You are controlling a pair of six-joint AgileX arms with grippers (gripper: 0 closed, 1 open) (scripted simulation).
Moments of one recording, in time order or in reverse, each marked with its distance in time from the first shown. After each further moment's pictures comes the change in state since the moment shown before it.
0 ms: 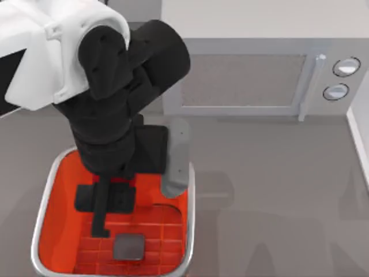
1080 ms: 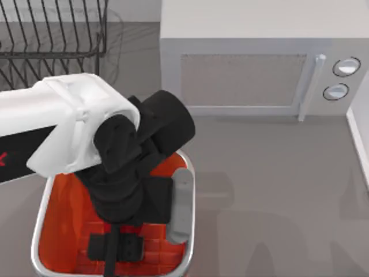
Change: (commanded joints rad) left arm -0.043 -0.015 -0.293 0.294 -0.019 -0.032; right arm 0.000 0.000 0.000 0.000 0.000 0.000
